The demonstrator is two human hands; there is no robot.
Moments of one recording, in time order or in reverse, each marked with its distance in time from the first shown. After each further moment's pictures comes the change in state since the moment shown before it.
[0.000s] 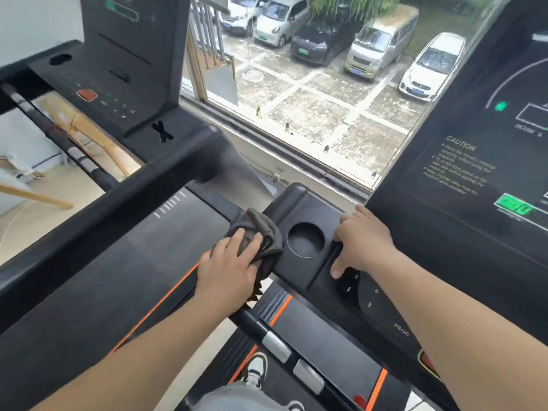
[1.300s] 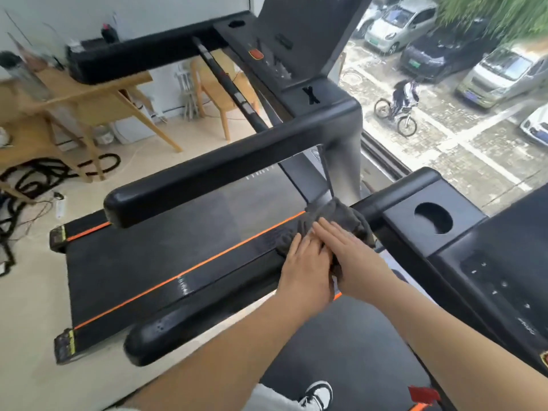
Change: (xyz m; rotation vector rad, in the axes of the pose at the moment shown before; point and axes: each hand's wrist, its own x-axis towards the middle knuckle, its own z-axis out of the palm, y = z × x) left_hand -0.165 -0.034 -0.006 -0.350 0.050 -0.114; right_hand -0.070 -0.225 0.093 0.317 0.194 -0.645
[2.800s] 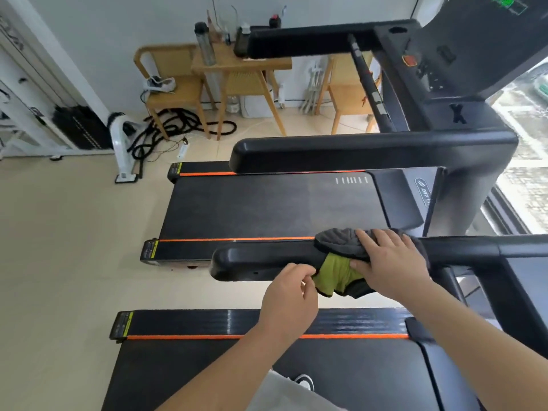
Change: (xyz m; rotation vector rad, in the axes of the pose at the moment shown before) left_hand -0.168 -0.054 0.013 -0.462 0.567 -0.660; right_hand 0.052 -0.060 0.050 -0.557 -0.090 -0.177
